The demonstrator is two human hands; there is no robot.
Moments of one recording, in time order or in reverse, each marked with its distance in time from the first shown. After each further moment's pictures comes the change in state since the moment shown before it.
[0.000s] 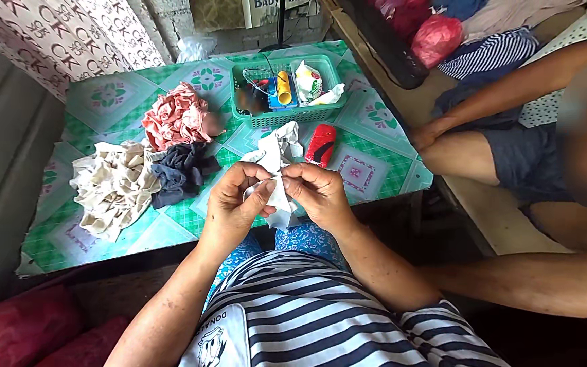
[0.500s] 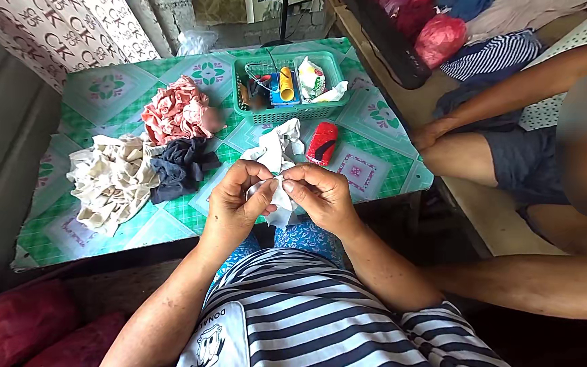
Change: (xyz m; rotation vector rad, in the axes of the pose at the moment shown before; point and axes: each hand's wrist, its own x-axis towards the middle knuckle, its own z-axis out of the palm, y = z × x) left_hand -0.004 0.001 0.001 0.063 0.011 0.003; right_hand -0.002 -0.003 -0.004 -0.113 -0.070 -0.094
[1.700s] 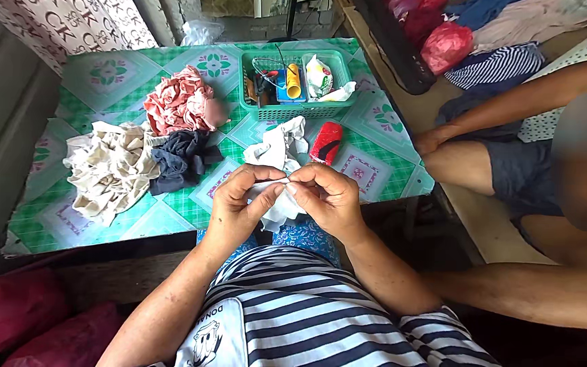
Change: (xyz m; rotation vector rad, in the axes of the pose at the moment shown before) left_hand -0.007 -0.012 -0.005 0.123 0.032 0.137; right_hand -0.002 -0.003 0.002 -0.081 0.006 -0.058
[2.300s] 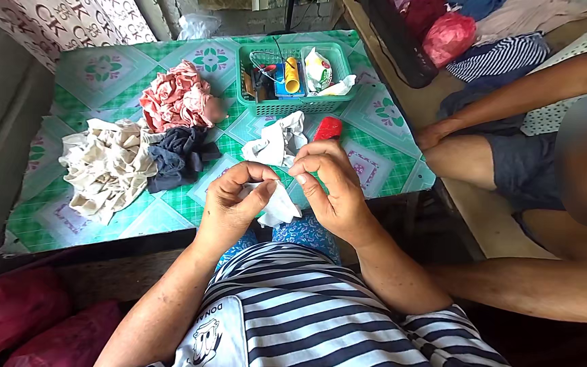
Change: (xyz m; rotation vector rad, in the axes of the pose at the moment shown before) left_hand 0.000 0.001 -0.003 -0.232 -0.033 -0.082; right_hand 0.008 -0.009 -0.011 -0.397 -0.060 -0.155
